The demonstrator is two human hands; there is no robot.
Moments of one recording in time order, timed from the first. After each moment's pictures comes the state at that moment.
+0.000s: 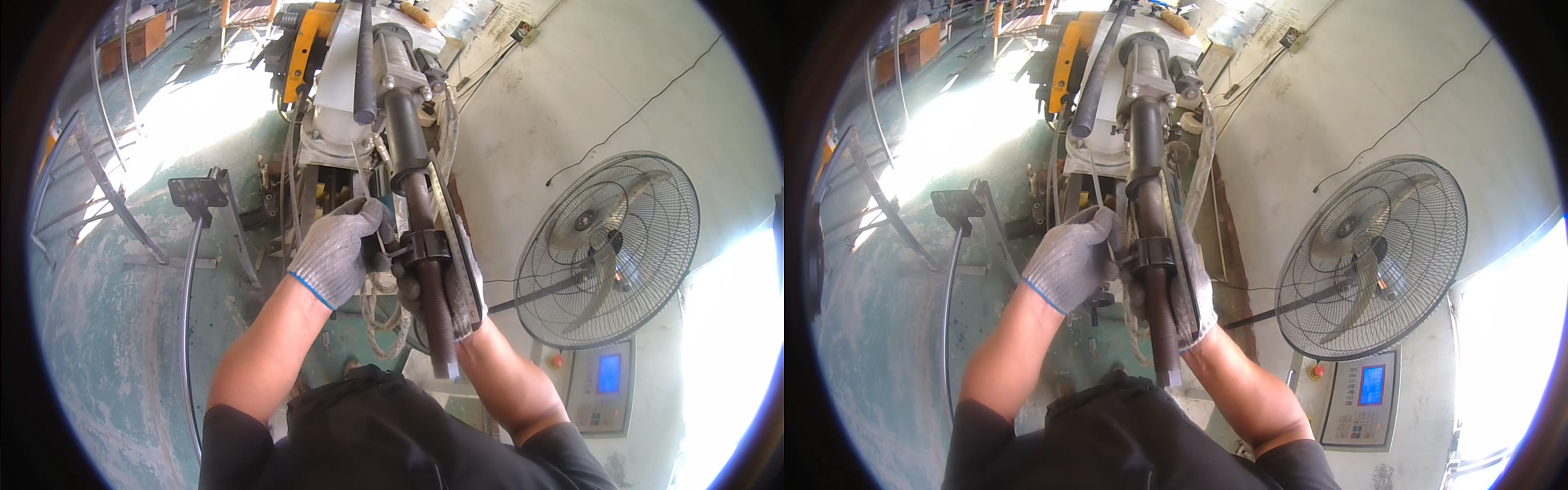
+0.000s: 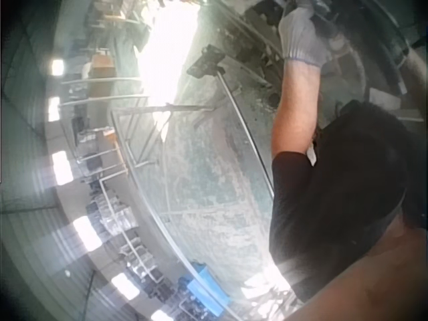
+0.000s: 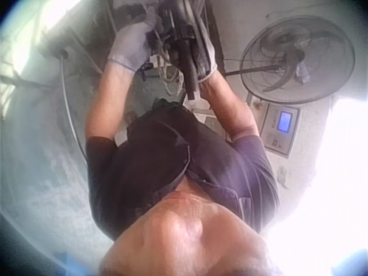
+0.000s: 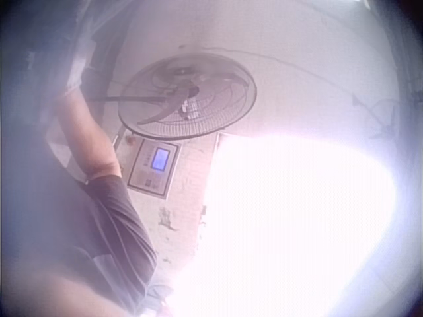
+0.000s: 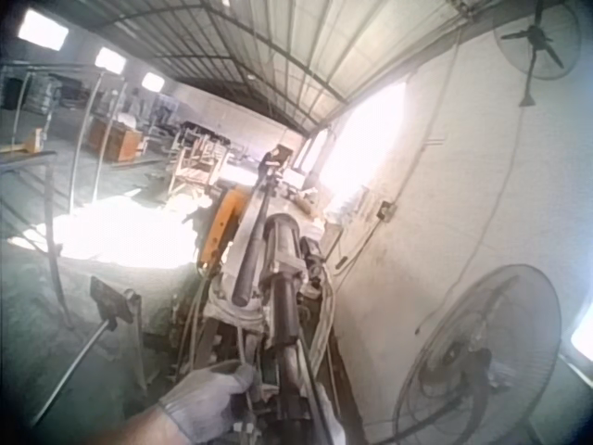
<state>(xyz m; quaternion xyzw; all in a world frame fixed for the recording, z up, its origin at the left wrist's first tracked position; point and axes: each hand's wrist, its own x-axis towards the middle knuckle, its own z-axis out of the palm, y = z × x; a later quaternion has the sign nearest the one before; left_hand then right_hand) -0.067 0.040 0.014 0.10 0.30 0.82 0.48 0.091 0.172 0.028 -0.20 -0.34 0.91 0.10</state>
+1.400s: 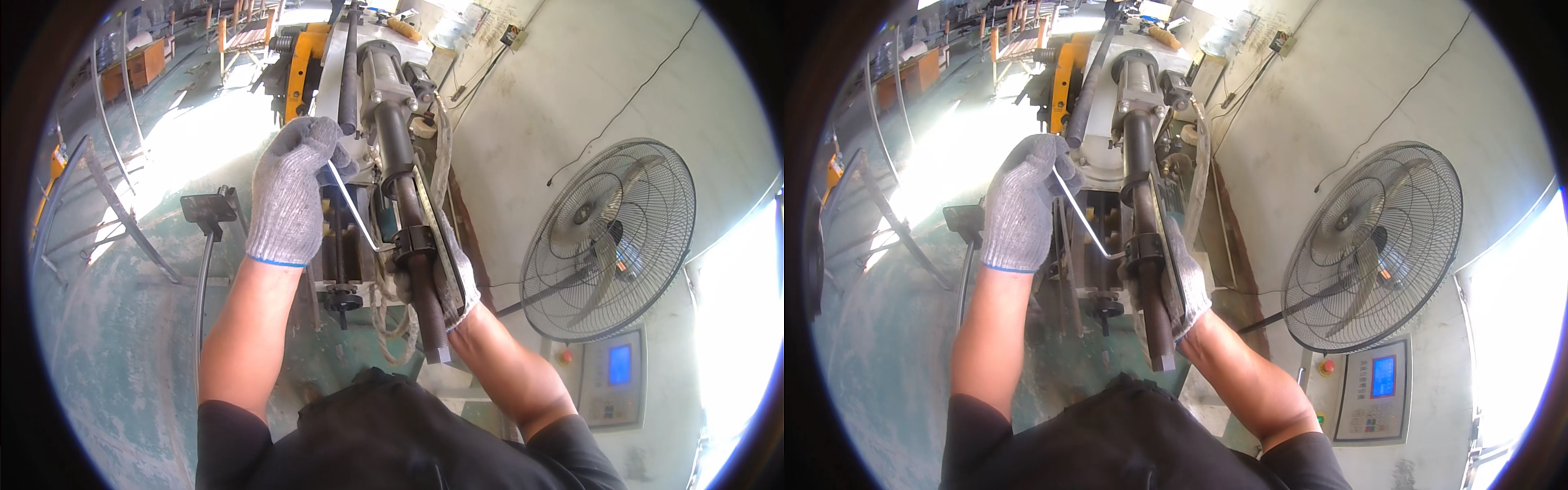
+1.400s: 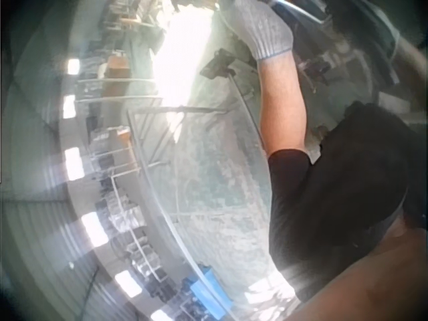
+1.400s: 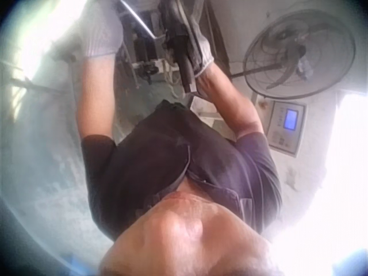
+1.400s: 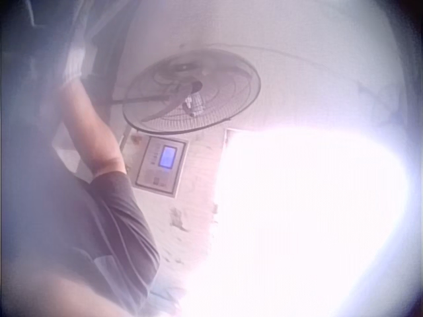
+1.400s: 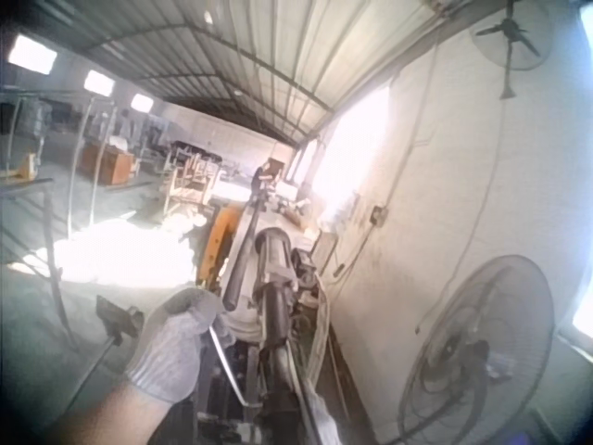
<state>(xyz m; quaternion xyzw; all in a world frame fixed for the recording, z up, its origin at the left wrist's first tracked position) -0.095 0.014 0.104 0.24 0.44 0.85 0.15 0.087 0.149 0.070 -0.29 -0.45 0.84 0.12</state>
